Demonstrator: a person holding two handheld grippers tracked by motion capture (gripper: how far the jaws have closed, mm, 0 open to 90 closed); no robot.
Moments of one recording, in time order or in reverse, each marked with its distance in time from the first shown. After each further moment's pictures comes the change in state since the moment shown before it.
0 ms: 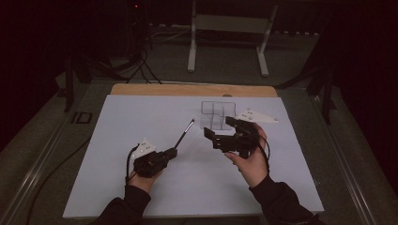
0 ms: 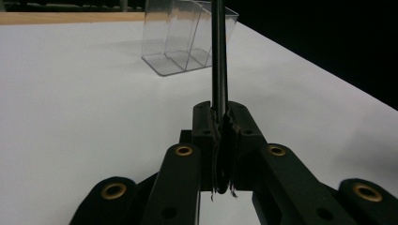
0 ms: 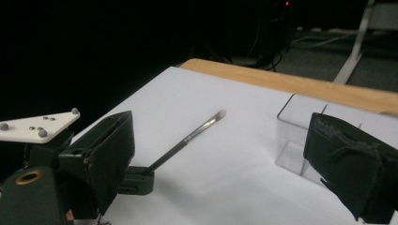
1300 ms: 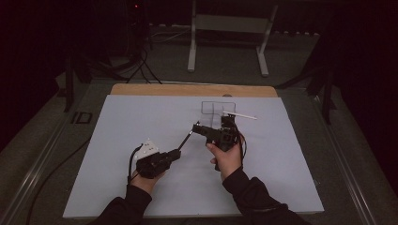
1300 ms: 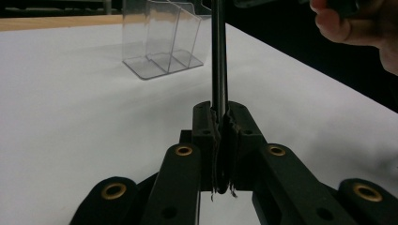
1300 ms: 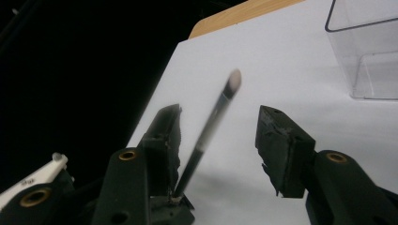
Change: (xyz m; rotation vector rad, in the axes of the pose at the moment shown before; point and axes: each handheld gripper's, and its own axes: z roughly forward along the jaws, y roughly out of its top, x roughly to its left) left arm -0.007 0.002 0.003 0.001 -0.052 0.040; right arm -0.018 -0.027 0.072 0.138 0.094 0.503
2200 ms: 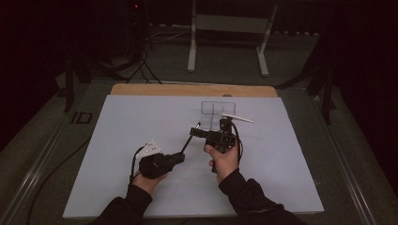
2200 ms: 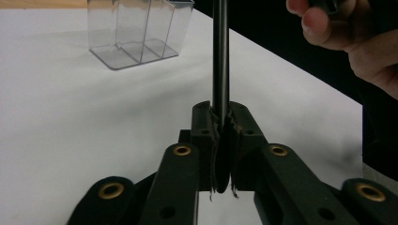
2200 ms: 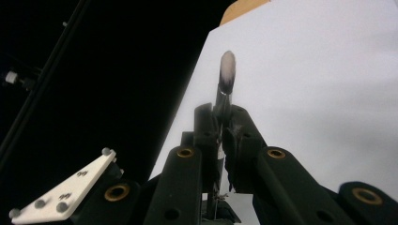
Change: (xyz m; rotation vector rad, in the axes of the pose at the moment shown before) left arm 0.001 -0.001 0.007 0.040 -0.106 -0.023; right arm -0.008 -0.008 0.009 0.043 0.167 0.103
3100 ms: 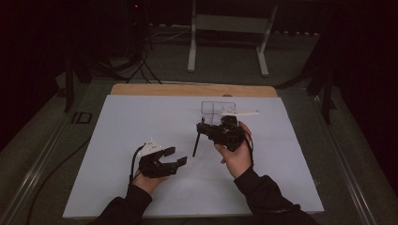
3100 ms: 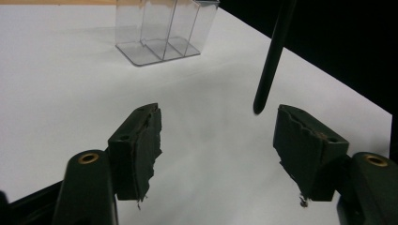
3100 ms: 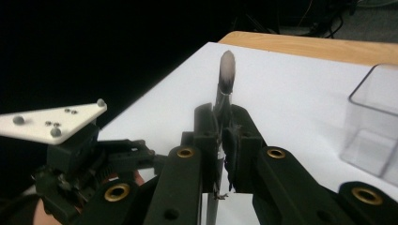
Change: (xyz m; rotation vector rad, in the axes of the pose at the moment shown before) left arm -0.004 0.004 0.000 0.016 0.096 -0.038; right arm 0.033 0.013 -0.032 0.012 -0.109 -0.556
